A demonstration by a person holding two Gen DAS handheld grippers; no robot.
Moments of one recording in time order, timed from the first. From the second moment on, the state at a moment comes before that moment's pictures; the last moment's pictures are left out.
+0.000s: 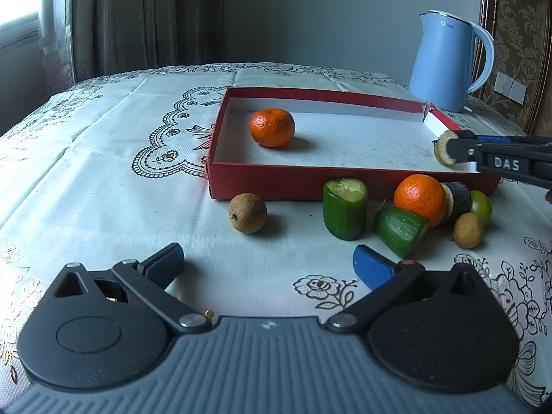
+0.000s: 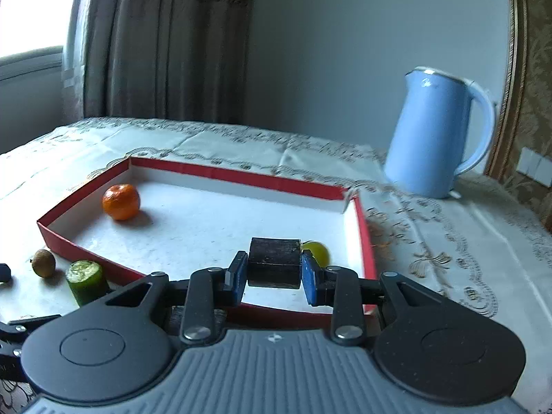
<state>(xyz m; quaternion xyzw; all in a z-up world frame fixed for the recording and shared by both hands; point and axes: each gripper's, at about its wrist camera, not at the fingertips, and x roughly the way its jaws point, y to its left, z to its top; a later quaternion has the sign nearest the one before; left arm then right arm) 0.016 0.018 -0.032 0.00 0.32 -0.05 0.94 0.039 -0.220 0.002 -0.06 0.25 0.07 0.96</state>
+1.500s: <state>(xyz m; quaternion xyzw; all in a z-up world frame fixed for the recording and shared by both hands) 0.029 0.047 -0.021 -0.07 0.33 -0.02 0.94 -0.016 -0.282 -0.006 0.06 0.13 -0.06 0.99</state>
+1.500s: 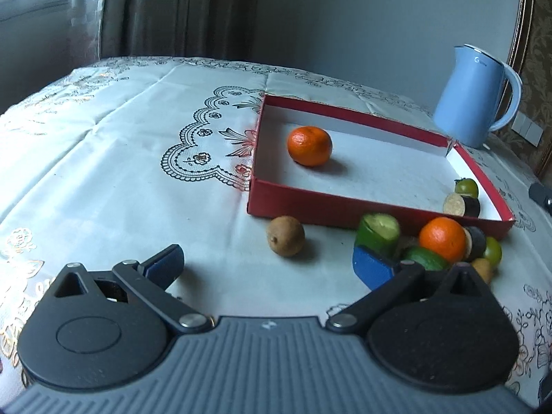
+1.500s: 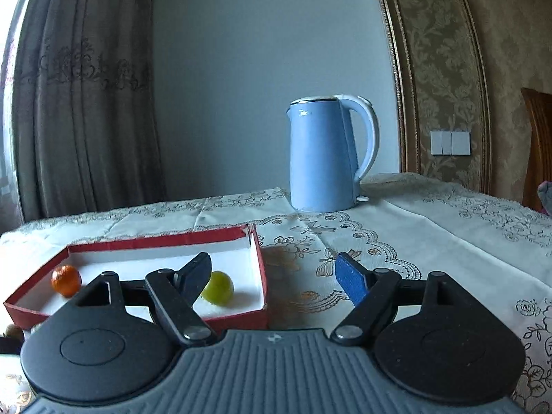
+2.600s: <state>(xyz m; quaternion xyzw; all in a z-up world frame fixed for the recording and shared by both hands) 0.043 0.040 -0.020 -0.02 0.32 -0.04 0.95 -0.022 -0.251 -0.010 -0.03 0.09 -0.08 0.99</state>
